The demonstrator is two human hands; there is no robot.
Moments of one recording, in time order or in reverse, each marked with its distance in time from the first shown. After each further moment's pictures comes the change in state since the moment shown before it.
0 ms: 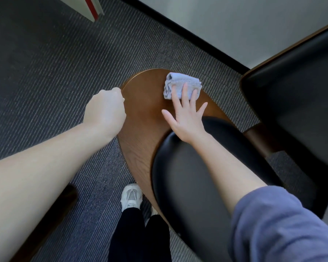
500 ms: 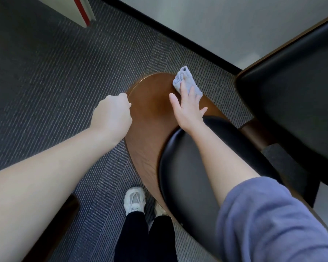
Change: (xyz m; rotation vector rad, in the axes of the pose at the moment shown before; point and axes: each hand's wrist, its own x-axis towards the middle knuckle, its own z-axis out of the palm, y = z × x) left_hand 0.001 -0.011 -0.006 -0.096 -0.030 0.103; right_hand 0.016 -0.024 -0.011 0.312 0.062 0.339
